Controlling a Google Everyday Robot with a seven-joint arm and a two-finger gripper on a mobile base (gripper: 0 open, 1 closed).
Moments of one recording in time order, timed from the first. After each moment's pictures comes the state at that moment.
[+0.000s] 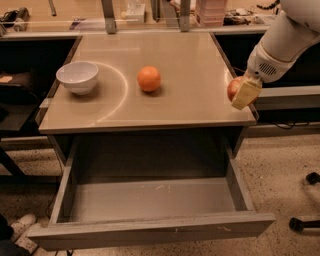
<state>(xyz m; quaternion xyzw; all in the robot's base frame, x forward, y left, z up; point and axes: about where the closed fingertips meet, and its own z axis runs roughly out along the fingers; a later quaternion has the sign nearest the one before) 0.597 -0.229 0.880 -0.51 0.84 -0.01 0.17</state>
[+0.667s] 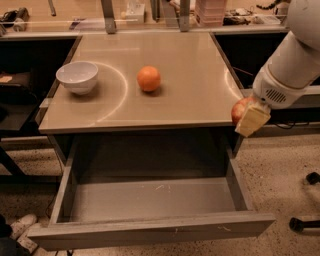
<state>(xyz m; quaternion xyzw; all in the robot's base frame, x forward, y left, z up) 0.513 -0.215 0.875 -0.50 0.85 -0.03 0.15</state>
